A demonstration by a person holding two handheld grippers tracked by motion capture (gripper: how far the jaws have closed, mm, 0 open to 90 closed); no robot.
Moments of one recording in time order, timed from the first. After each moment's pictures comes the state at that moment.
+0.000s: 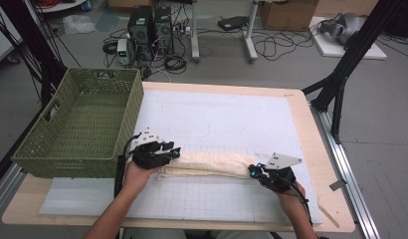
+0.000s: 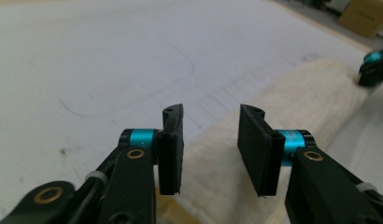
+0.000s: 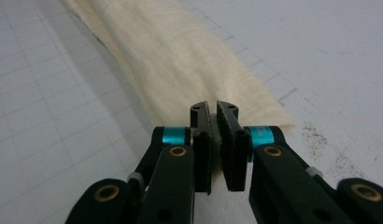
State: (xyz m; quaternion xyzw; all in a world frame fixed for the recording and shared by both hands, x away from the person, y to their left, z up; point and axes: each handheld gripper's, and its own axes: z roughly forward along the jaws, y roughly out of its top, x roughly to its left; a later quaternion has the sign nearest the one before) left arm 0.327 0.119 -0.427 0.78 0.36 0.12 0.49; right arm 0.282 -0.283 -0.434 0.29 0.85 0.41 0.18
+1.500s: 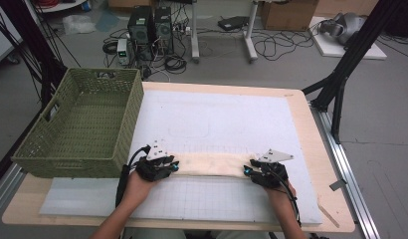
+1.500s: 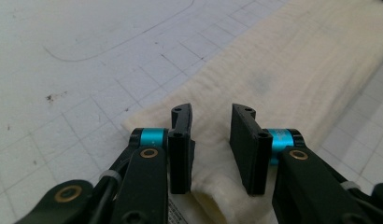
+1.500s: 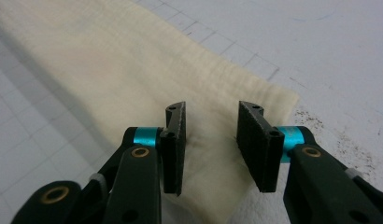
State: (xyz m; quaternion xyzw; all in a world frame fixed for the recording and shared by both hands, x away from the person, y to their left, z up) left arm 0.309 0.115 -0.450 0.82 0.34 0.17 0.42; right arm 0.294 -0.267 -0.448 0.38 0.82 0.38 0.20
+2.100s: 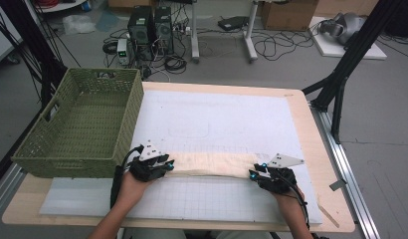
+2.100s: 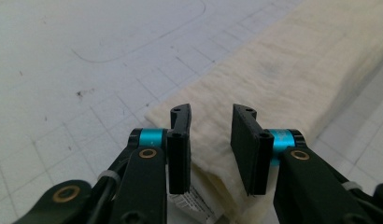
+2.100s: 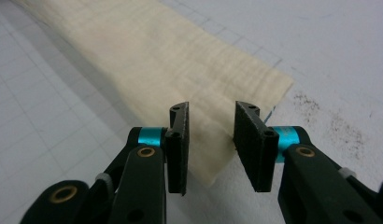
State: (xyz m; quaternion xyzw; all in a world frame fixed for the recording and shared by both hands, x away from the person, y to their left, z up) left arm 0.304 0.127 -0.444 0.82 0.35 0.18 0.42; right arm 0.278 -0.285 -0.442 0.37 0.82 0.40 0.17
